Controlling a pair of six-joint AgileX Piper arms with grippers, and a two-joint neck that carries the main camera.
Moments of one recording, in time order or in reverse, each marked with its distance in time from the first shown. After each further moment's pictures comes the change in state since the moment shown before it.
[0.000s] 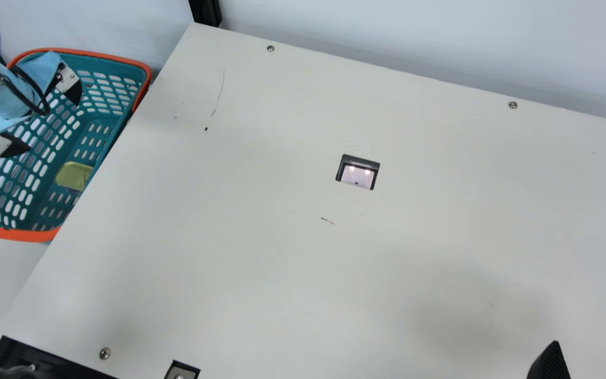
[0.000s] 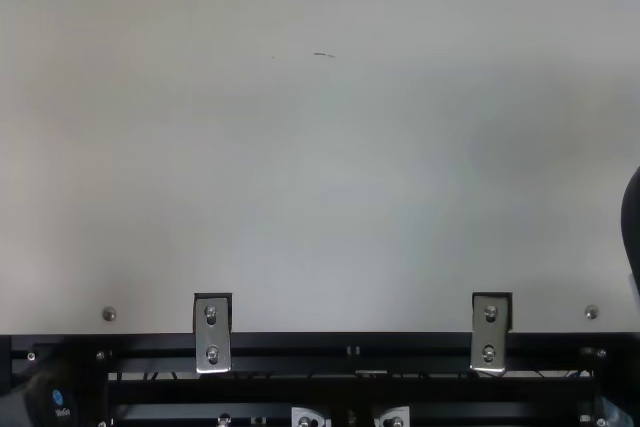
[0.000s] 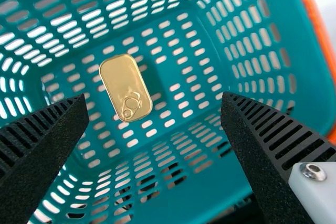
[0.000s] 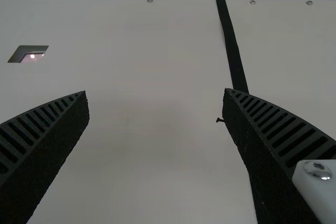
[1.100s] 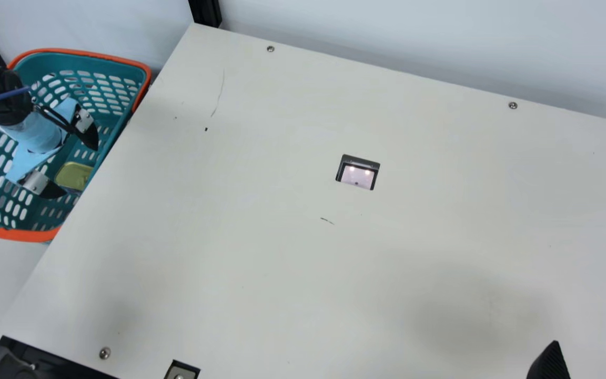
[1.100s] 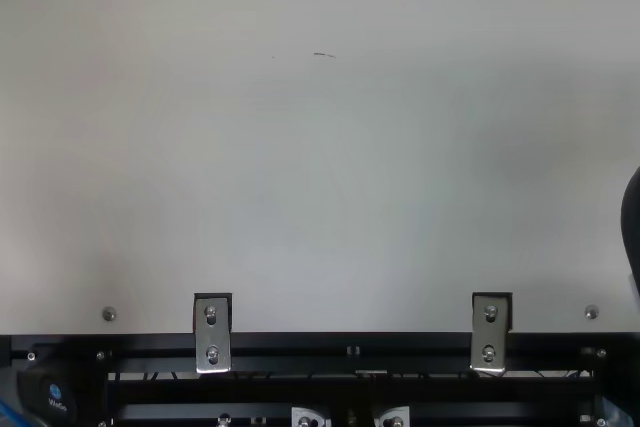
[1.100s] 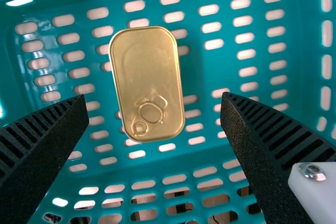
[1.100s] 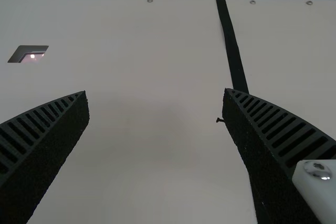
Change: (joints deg) left arm 5.8 23.9 -11.3 -9.2 0.4 -0.7; right arm 0.0 0.0 0.0 0.0 0.0 0.0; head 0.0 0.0
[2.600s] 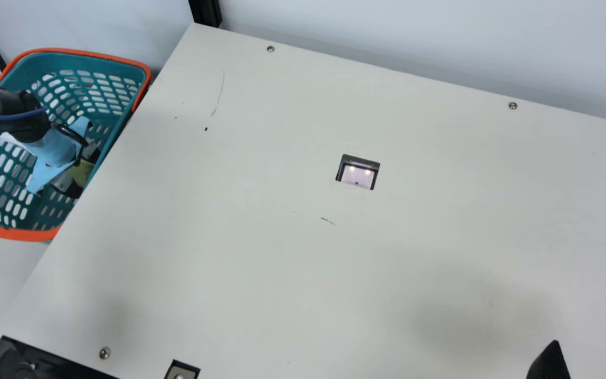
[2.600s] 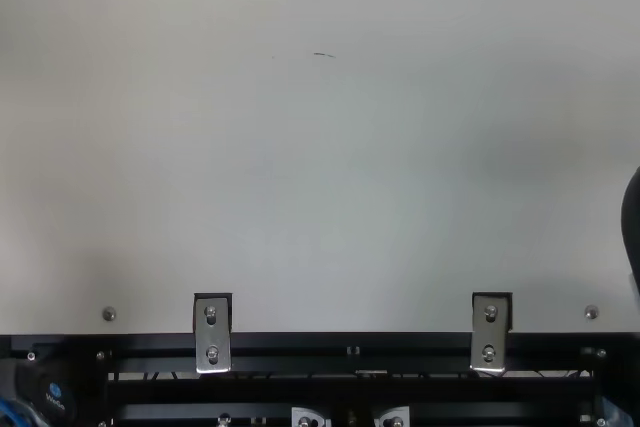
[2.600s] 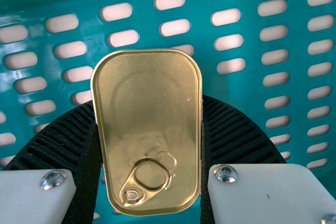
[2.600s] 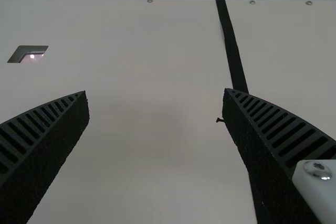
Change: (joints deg) left arm 1.9 12.6 -7.8 -2.5 -4.9 4.4; right arm 0.0 0.0 0.0 0.0 0.0 0.0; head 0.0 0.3
